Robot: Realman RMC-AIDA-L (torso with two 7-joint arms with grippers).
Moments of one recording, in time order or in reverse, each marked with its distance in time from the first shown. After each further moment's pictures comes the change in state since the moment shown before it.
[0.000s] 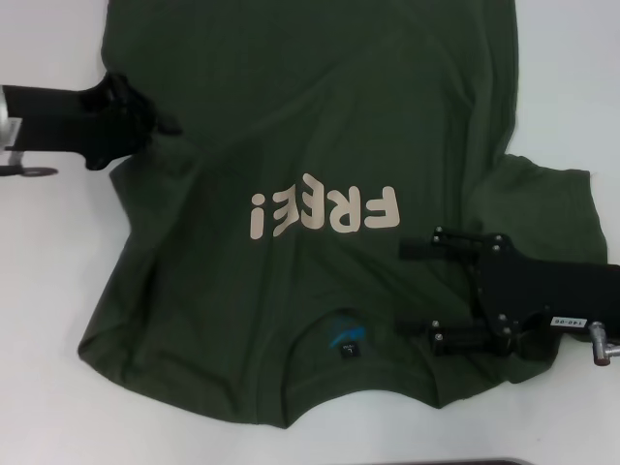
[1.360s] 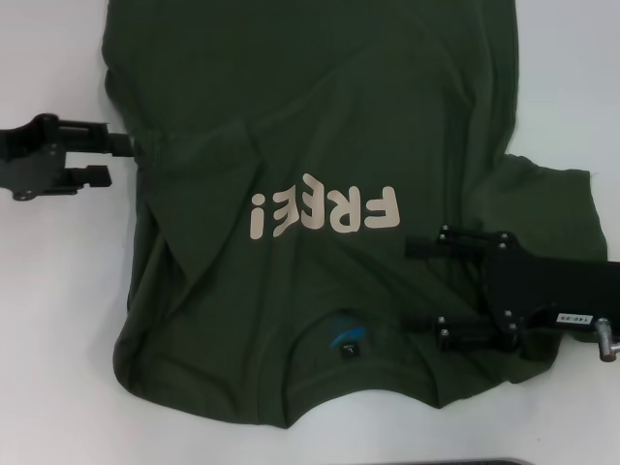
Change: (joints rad) left arm 0.127 0.062 0.028 -0.064 -0.051 0.101 0.169; right arm -0.001 -0.010 0.000 -0.003 0.000 0.006 0.020
